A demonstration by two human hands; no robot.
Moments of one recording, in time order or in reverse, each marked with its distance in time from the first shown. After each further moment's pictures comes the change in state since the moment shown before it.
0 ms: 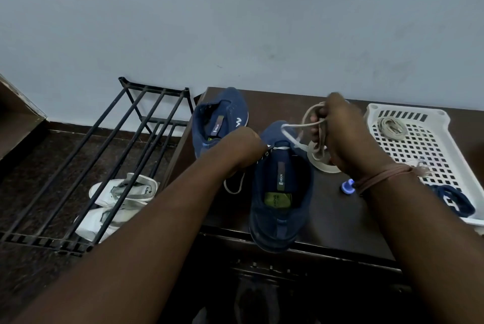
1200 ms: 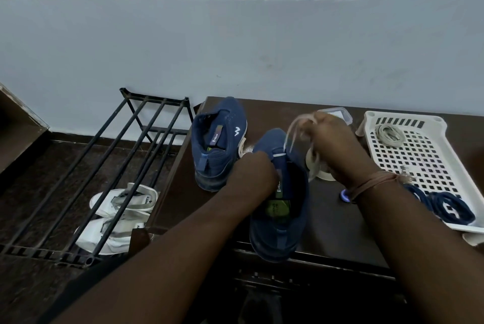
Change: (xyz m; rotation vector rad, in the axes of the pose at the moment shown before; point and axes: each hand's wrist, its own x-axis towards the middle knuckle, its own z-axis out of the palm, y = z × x) left_hand -0.013 0.005 0.046 0.155 0.201 0.153; right_hand 0.013 0.021 -0.002 -0.200 -0.051 -0.137
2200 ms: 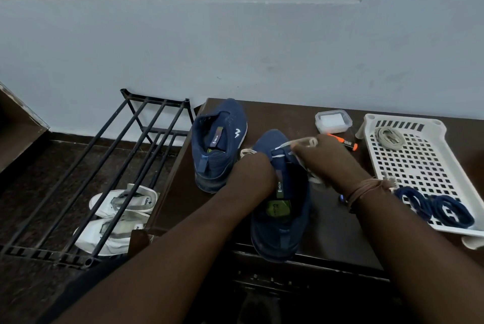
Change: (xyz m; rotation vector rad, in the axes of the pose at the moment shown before) left_hand 0.006 -0.004 0.002 0.023 -0.004 0.021; right_hand -0.001 0.023 0.003 -0.437 -0.056 0.158
